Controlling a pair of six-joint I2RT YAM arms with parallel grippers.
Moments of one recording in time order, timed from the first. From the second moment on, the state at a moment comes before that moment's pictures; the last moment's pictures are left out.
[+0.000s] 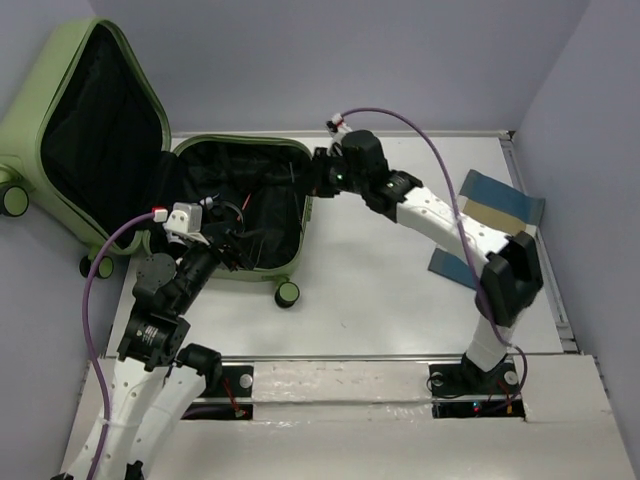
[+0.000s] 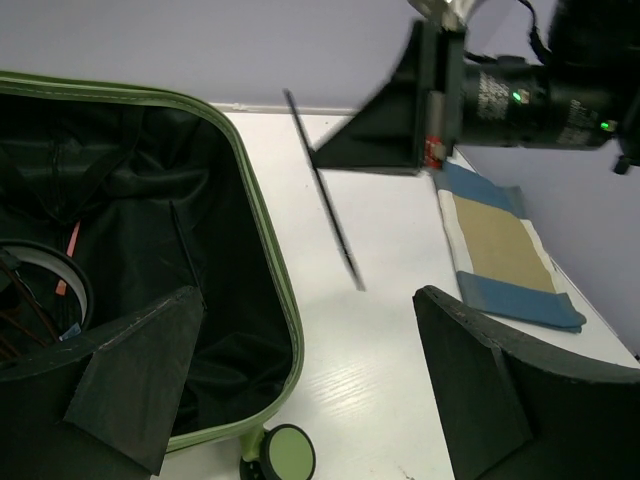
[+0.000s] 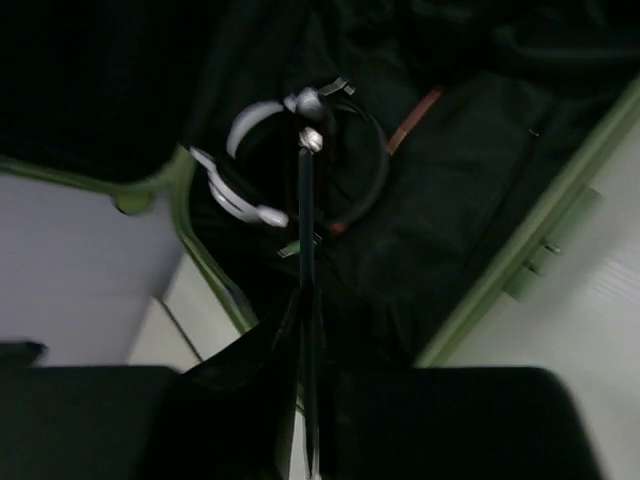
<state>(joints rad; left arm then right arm) -0.35 0.46 0.69 -0.22 0.14 -0.36 0.68 1.67 1.48 -0.23 -0.23 0.63</state>
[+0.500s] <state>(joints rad) -0.36 0.45 0.69 -0.22 0.12 -0.37 0.27 1.47 1.11 -0.24 -0.09 0.64</state>
